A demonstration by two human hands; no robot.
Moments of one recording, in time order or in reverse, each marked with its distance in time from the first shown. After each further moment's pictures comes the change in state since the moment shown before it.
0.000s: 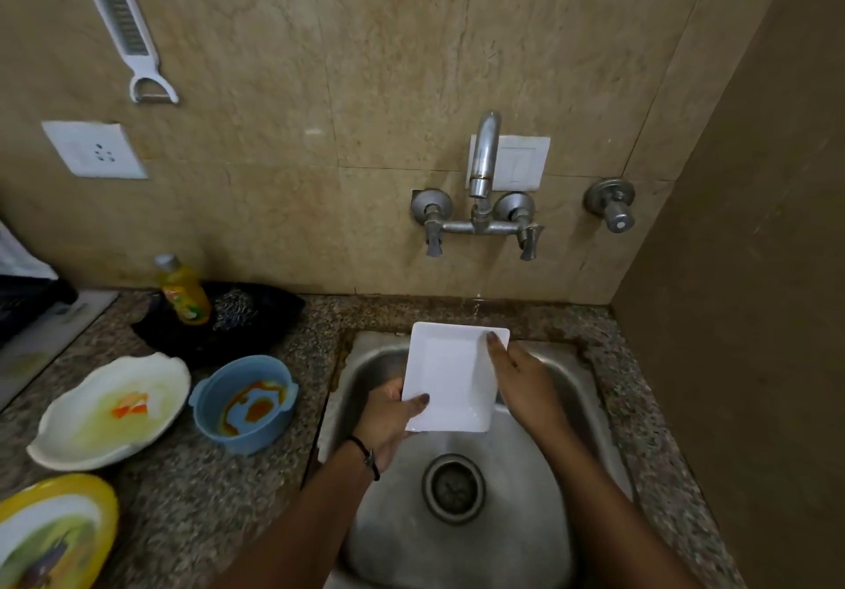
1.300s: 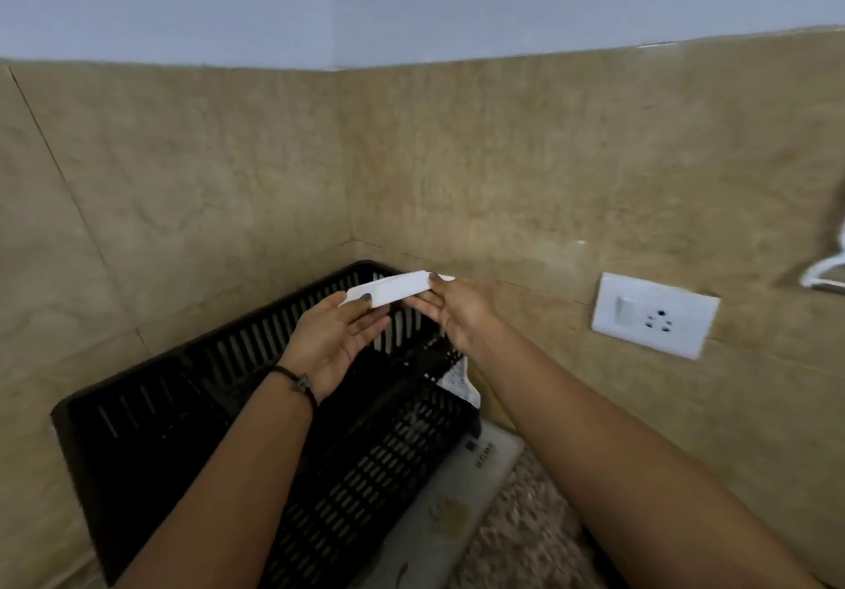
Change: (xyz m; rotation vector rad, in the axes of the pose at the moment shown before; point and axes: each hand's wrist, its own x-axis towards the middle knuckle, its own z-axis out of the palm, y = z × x) left_hand -0.078 0.373 -0.630 -0.425 0.535 0.586; right_hand -0.023 -0.555 0.615 0.918 -0.862 -0.120
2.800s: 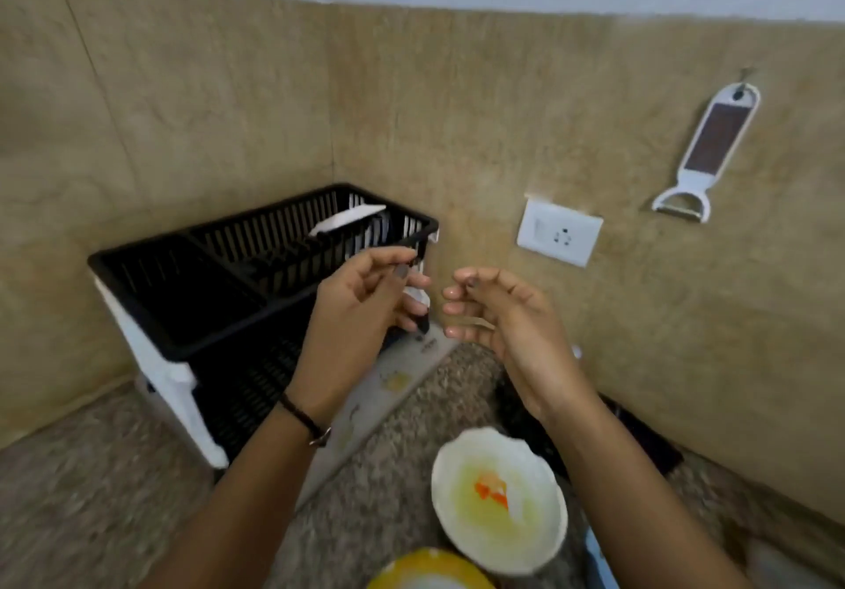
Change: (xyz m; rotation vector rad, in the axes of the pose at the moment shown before) left_hand -0.228 -0.052 0.054 0.453 -0.114 0.432; right_hand -0.280 -0.033 -0.087 -0.380 -0.110 -0.197
